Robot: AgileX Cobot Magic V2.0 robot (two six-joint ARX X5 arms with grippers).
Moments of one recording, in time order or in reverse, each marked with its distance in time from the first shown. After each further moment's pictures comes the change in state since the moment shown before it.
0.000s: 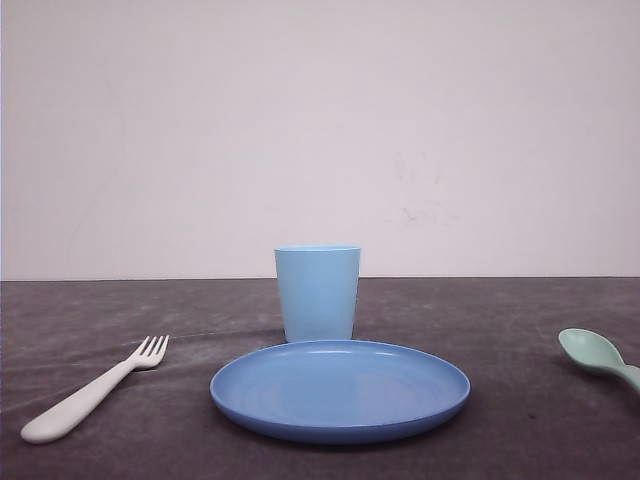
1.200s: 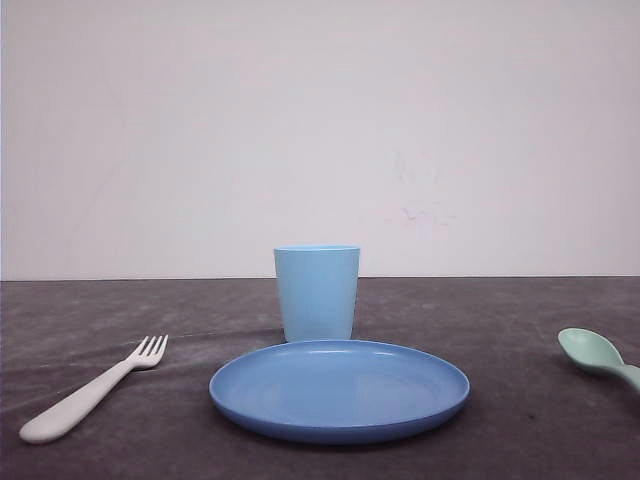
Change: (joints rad) left arm 0.000 0.183 0.207 -0.021 0.117 -0.363; right arm 0.000 0.160 0.288 -0.132 -0.079 0.393
